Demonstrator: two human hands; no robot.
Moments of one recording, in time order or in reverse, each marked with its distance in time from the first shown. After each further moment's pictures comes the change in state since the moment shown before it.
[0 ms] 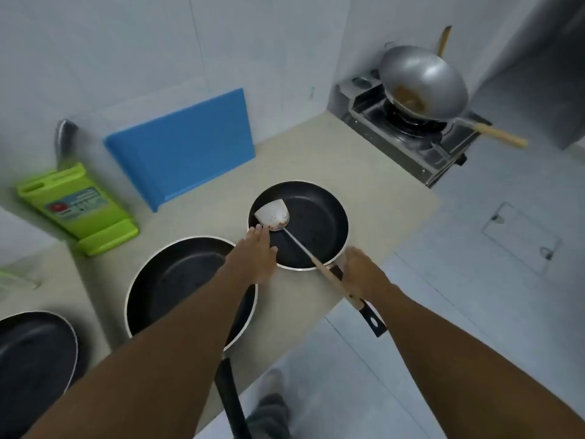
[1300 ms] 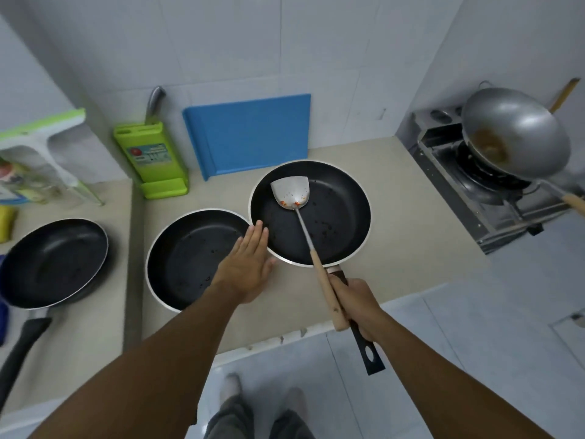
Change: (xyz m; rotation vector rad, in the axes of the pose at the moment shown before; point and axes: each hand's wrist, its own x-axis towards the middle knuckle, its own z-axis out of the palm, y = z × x) left_hand -0.069 0.026 0.037 0.070 0.278 -0.153; right_hand -0.022 0.009 -0.036 0.713 -0.340 0.137
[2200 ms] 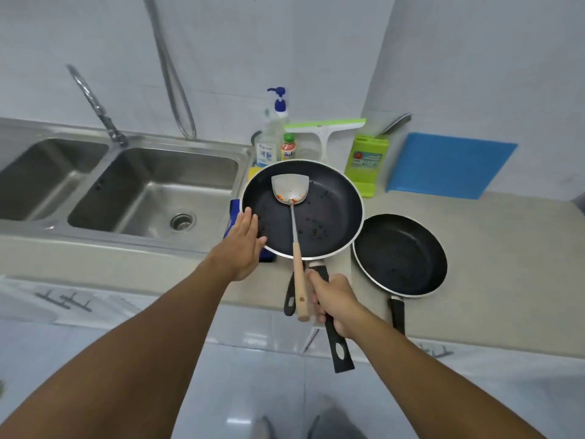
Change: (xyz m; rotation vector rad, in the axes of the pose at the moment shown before) left_hand -0.365 -0.357 -0.122 -0.168 0.128 -0.437; right_hand -0.236 -0.061 0.459 -0.073 -0.352 -0.116
